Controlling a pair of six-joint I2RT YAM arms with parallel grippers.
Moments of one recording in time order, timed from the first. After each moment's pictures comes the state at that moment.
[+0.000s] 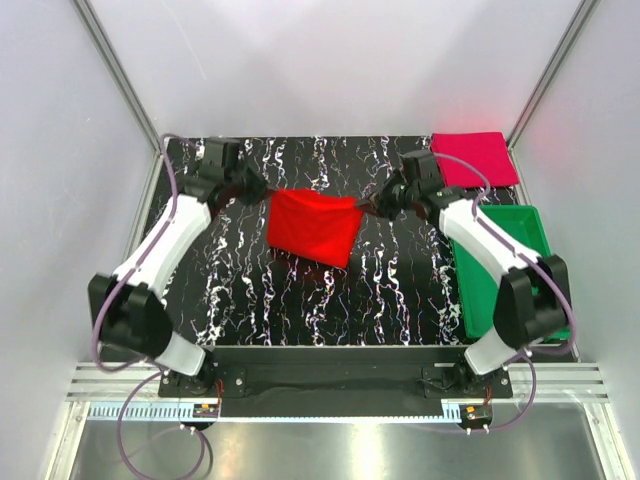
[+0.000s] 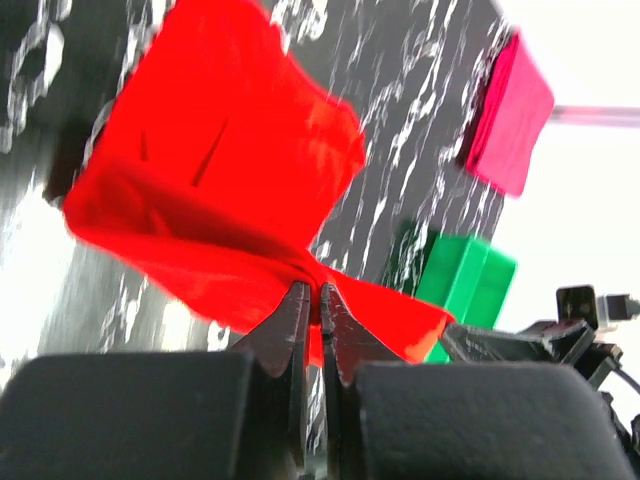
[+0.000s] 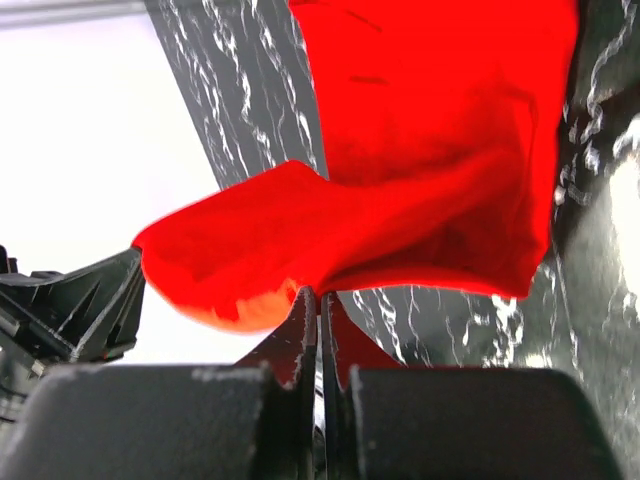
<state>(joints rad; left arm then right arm) -0.29 1.46 1.33 -0.57 0.13 -1.00 0.39 1.55 1.22 -0.34 -0.31 1.16</state>
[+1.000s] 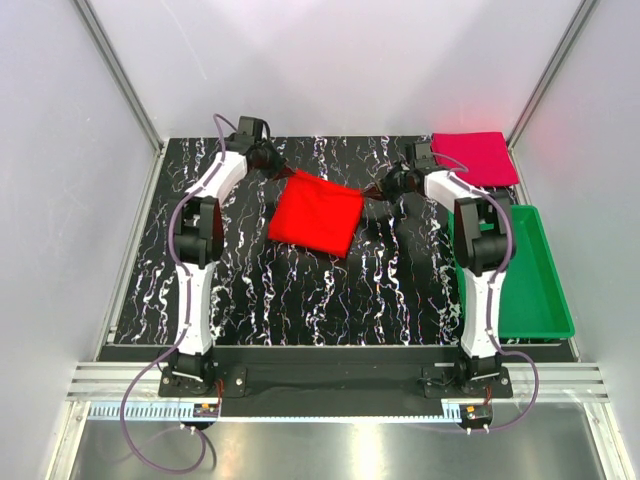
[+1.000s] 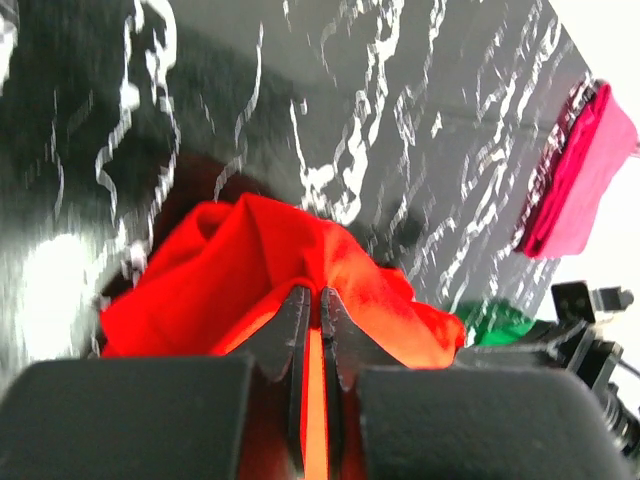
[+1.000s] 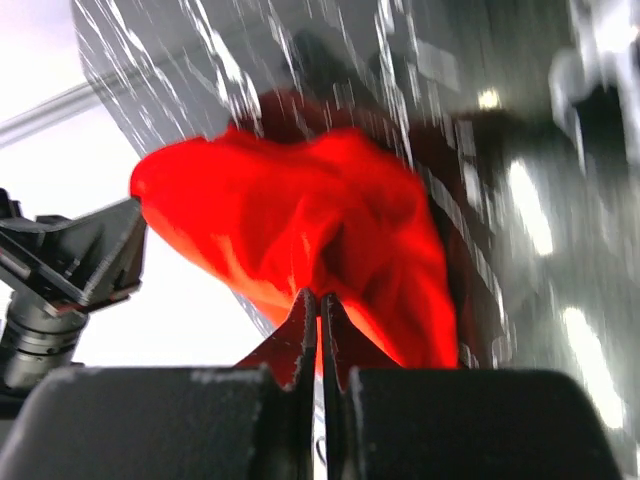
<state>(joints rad) -0.18 2.33 2.02 -0.52 0.33 -0.85 0.19 2.18 1.61 -0.29 -0.52 1.10</state>
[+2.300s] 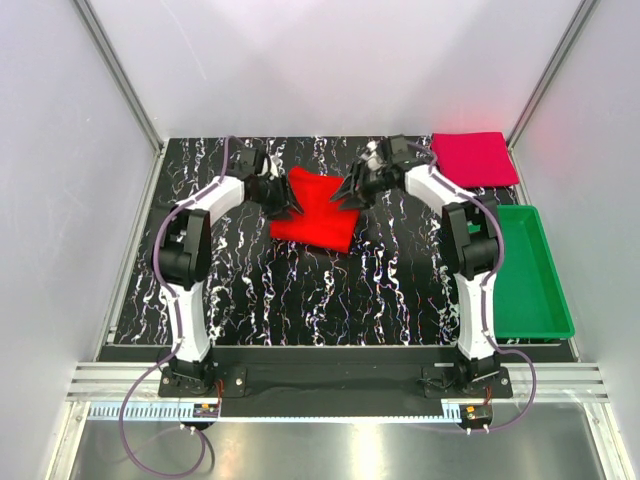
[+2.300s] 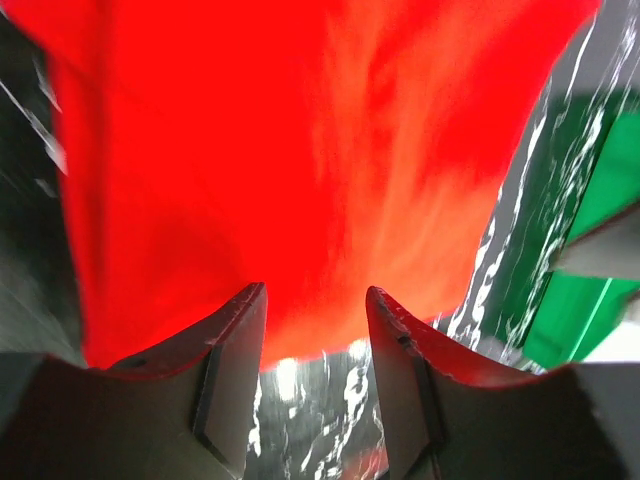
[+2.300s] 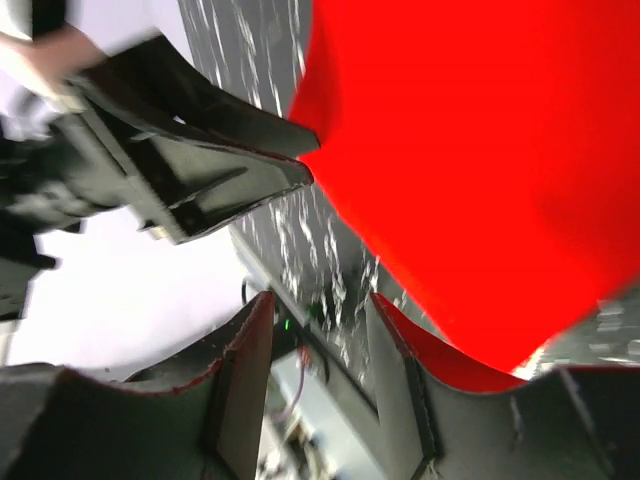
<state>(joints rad) -0.23 2.06 1.53 -0.48 0.50 -0.53 0.30 2.21 1.77 -0.45 -0.84 0.74</state>
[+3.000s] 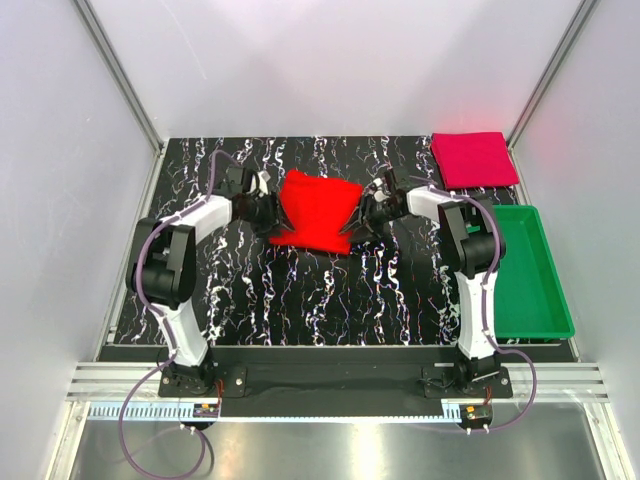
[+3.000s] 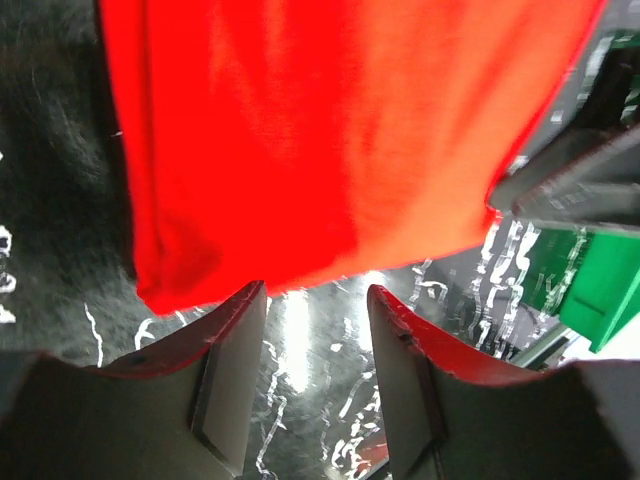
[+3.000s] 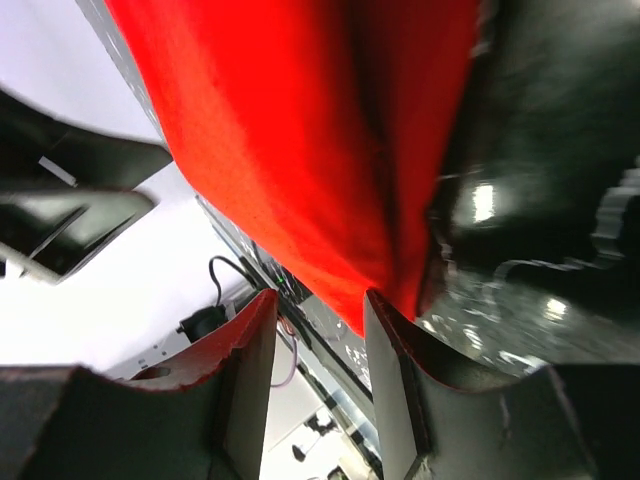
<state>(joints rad) -0.21 1.87 1.22 -0.38 0.50 -0.48 0.30 2.22 1.49 -0.39 -0.85 0.73</state>
